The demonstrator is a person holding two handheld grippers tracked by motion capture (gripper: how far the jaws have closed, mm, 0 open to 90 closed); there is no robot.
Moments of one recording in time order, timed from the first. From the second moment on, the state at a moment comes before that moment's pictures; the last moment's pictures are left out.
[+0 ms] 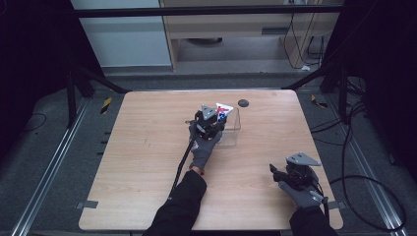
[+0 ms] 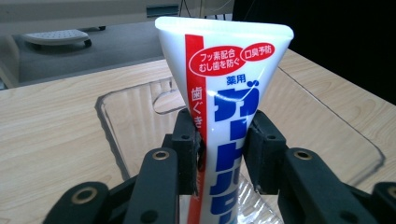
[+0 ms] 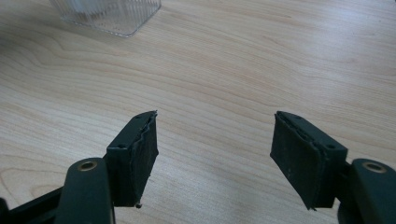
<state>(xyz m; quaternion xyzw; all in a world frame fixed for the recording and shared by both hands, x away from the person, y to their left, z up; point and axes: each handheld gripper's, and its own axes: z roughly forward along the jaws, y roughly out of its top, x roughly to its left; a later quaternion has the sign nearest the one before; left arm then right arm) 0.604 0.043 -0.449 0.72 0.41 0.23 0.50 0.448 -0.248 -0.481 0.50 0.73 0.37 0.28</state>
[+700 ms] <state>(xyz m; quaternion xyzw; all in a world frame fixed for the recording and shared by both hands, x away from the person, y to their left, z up) 0.553 0.105 -0.397 0.75 0.37 0.19 0.51 0.446 -0.247 -0.479 0.51 0.72 0.37 0.28</state>
